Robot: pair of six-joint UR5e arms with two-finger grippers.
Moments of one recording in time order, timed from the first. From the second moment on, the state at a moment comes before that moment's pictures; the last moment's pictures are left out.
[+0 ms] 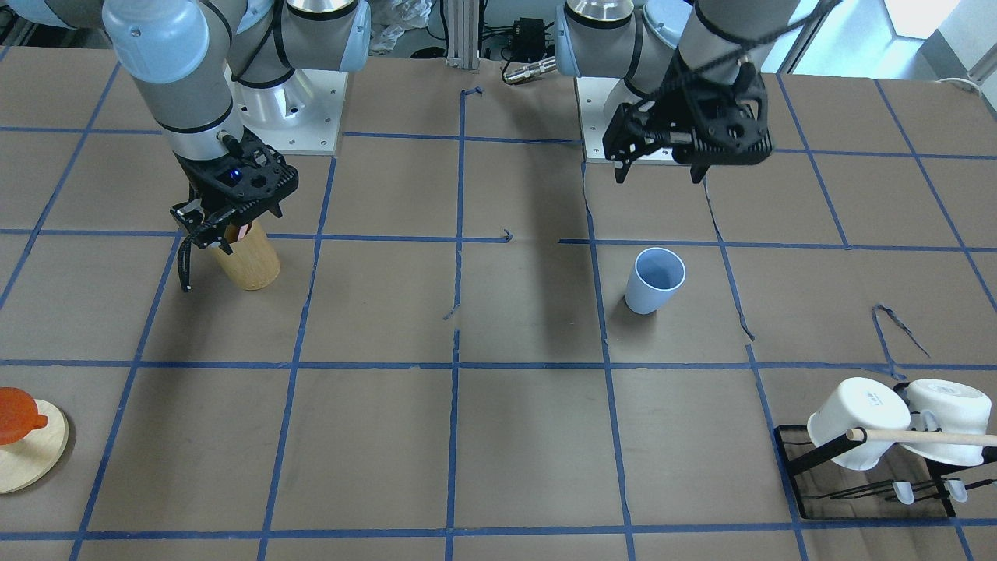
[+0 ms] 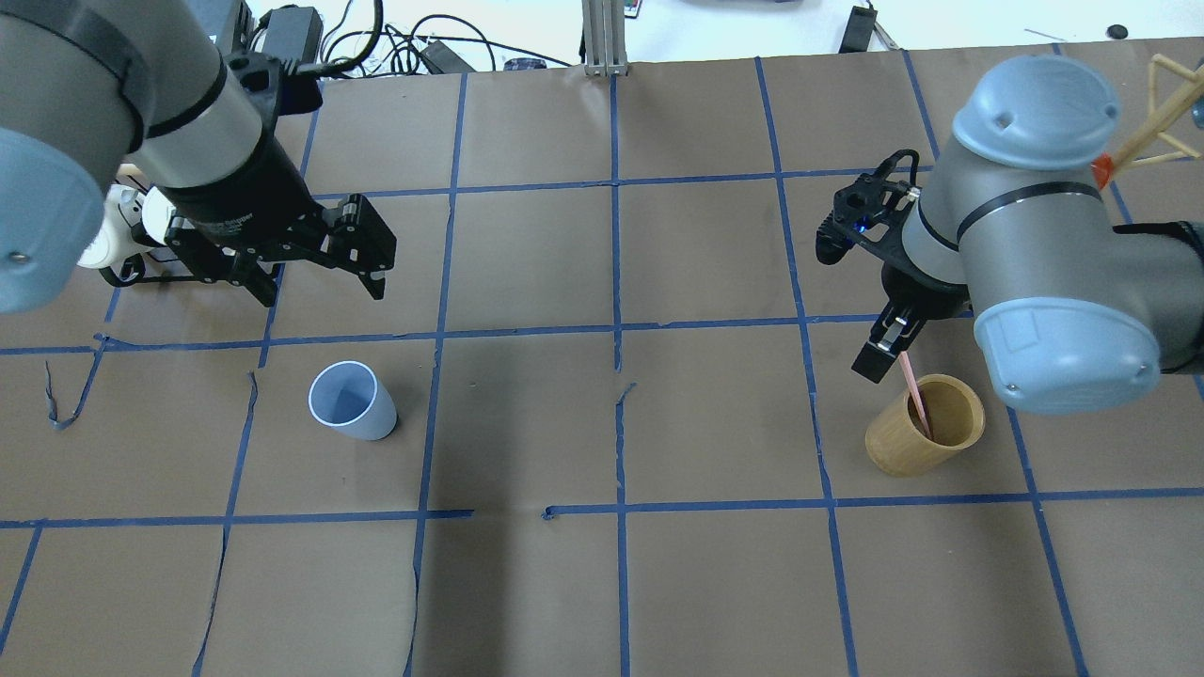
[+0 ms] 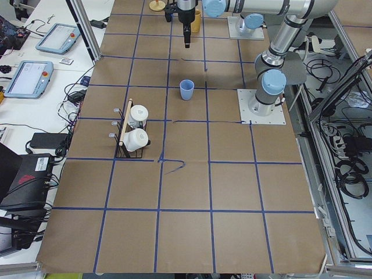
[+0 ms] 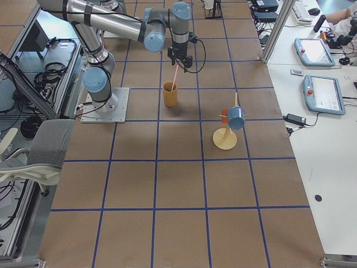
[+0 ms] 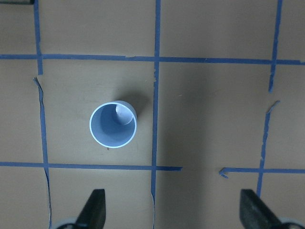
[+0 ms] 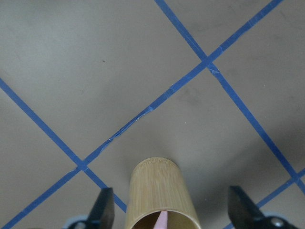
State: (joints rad) left arm -1.56 -1.50 -1.72 -1.58 1.57 -0.03; right arm 1.53 -1.66 2.02 -1.95 -1.64 -0.93
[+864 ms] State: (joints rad) left arm -1.52 -1.60 -2.05 -1.16 1.60 0.09; right arm 1.53 -1.66 2.03 -1.96 -1.67 -1.01
